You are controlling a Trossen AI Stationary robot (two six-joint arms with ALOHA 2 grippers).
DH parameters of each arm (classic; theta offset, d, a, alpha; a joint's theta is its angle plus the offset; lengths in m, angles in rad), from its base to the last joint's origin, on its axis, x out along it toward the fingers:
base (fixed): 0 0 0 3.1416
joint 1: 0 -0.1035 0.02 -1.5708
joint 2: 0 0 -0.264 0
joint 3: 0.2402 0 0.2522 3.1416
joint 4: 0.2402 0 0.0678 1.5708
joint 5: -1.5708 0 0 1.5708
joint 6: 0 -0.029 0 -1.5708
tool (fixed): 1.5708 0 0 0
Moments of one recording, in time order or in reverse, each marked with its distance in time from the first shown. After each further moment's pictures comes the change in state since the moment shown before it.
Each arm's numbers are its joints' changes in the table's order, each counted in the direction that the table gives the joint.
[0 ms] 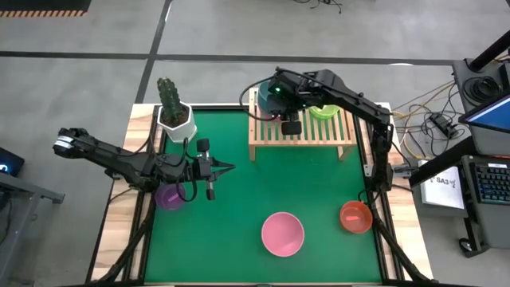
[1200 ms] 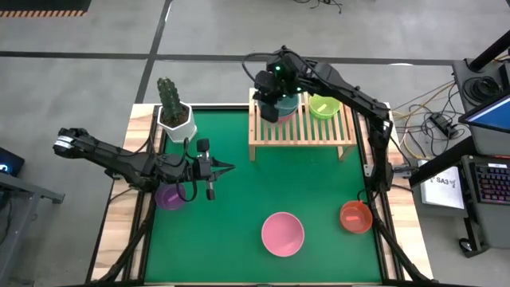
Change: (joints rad) left arm 0.000 0.000 0.000 0.005 0.000 0.000; right arm 0.100 -0.019 -0.031 -0.423 0.340 -0.184
